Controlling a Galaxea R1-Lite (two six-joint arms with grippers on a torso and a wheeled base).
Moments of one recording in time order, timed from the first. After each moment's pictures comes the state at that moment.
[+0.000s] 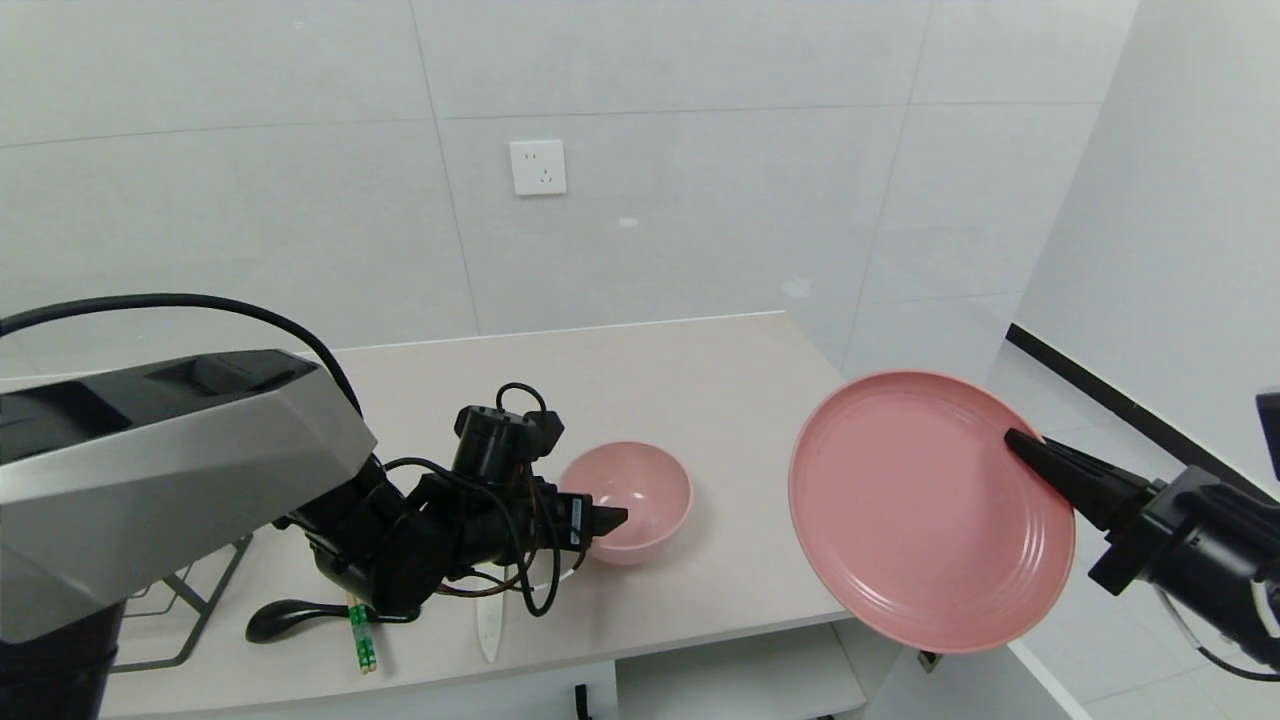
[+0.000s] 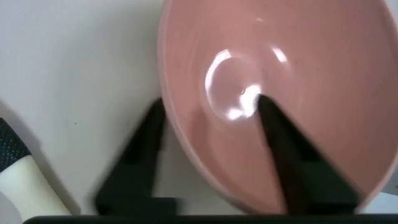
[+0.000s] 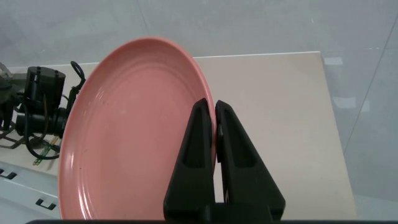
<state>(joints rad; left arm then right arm) -0.49 2.21 -0.85 -0.70 -0.14 -0.29 0.24 1.51 -0.01 -1.52 0.27 0.20</state>
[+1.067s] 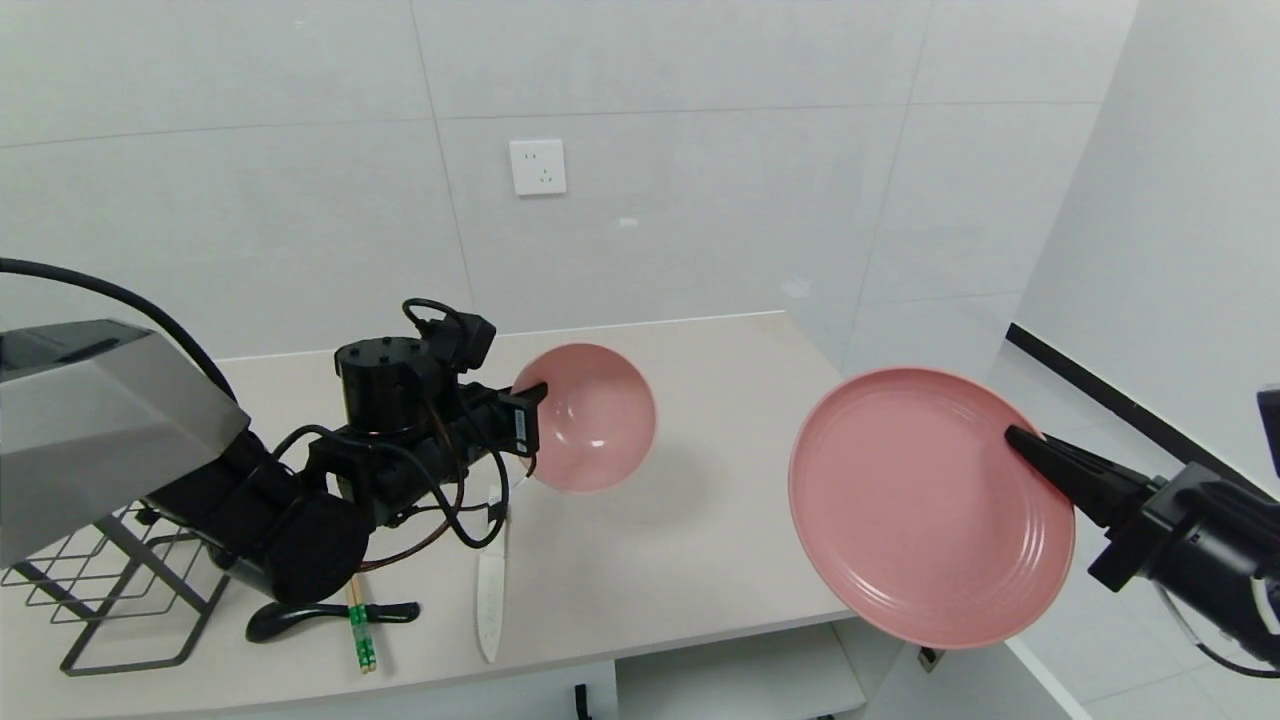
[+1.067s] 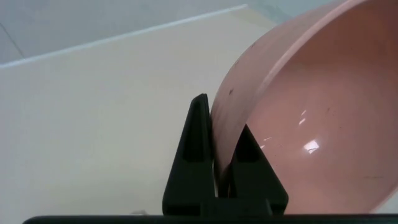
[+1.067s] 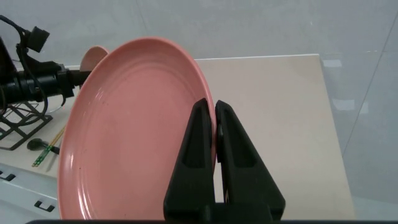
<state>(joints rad) -0.38 2.03 -0.74 -1.09 -0.10 -0.06 0.24 1.51 -0.01 -1.52 0.27 0.20</state>
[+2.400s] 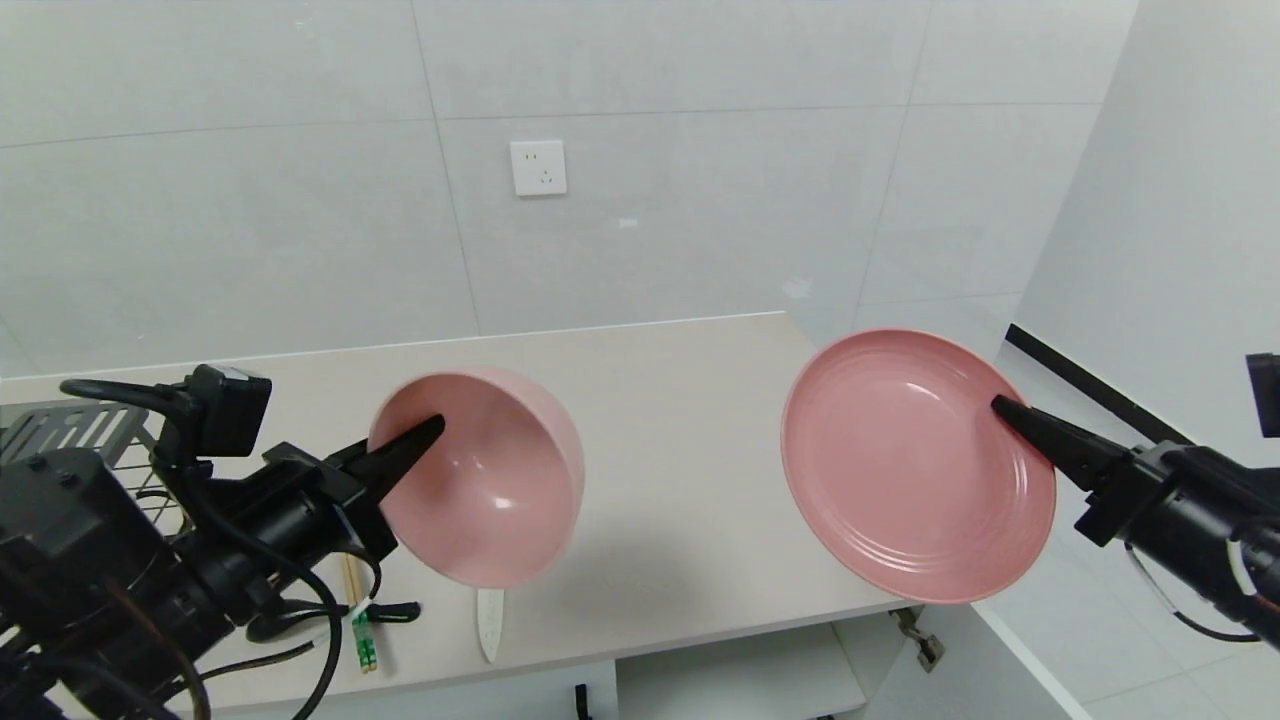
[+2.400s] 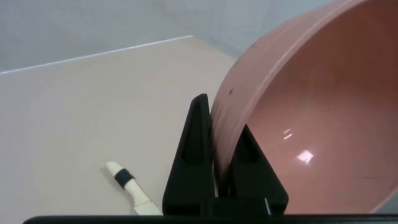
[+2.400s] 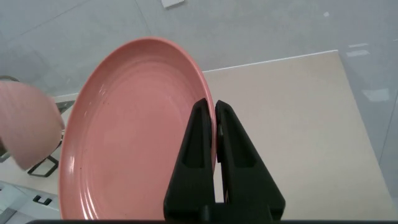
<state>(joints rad) -0.34 1.64 -0.11 -1.57 -0.23 -0.15 0.25 1.55 -0.08 -1.52 0.27 0.36</state>
